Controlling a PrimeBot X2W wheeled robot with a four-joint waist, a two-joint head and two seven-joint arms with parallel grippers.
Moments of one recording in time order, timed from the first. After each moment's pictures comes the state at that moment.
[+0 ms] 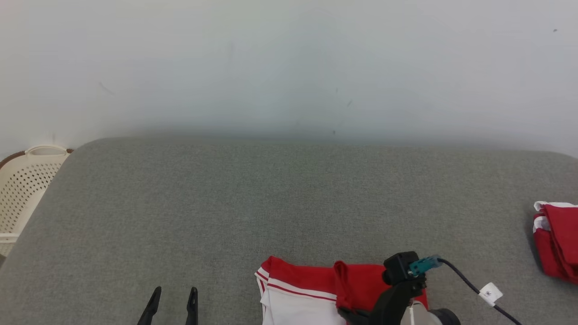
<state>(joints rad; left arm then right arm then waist) 0.08 0.24 -0.30 0.12 -0.37 0.07 -0.26 -0.07 -0.05 0.24 0.08 0.47 0.13 0.81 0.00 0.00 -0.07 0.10</state>
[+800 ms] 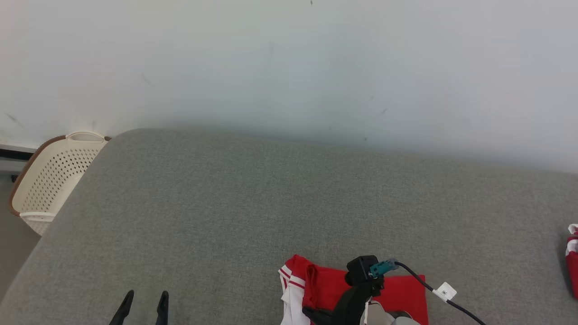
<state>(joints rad) 0.04 0.22 -0.11 0.29 -0.30 -0.13 -0.26 -0.36 -0.05 0.61 0.64 0.80 0.13 0.39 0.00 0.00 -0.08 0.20</state>
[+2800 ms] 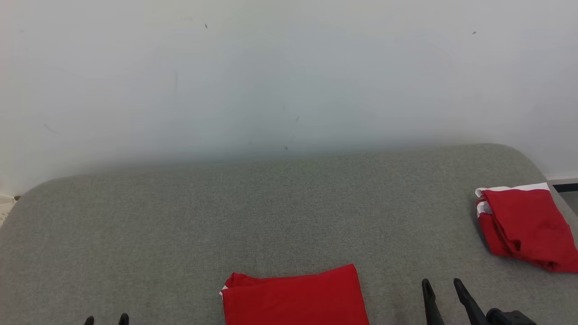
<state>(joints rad) 0.21 0.35 -0.07 0.12 -0.55 -0.13 -0.26 0.09 -0.07 0.05 0.25 0.26 0.13 -0.20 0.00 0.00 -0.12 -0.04</state>
